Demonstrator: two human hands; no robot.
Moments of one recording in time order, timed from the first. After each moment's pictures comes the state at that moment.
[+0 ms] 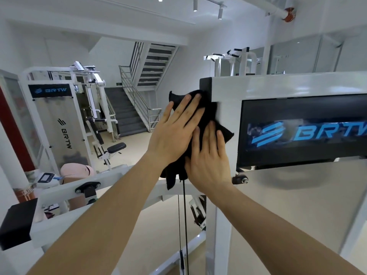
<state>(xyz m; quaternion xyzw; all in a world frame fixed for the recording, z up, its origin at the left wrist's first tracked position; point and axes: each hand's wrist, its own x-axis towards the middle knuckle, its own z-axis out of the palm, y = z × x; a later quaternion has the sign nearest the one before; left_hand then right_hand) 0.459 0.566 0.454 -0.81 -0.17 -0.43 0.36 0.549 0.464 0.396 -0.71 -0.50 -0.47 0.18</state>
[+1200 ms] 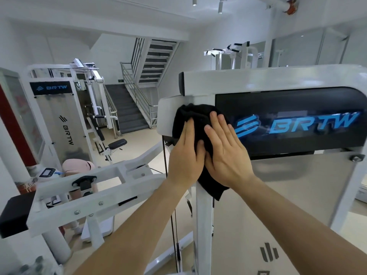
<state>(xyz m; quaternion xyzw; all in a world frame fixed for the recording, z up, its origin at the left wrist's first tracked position) 0.520 0.468 0.394 -0.79 -0.20 -0.56 -0.11 0.644 0.400 0.393 -0.57 -0.63 -0.41 0.33</state>
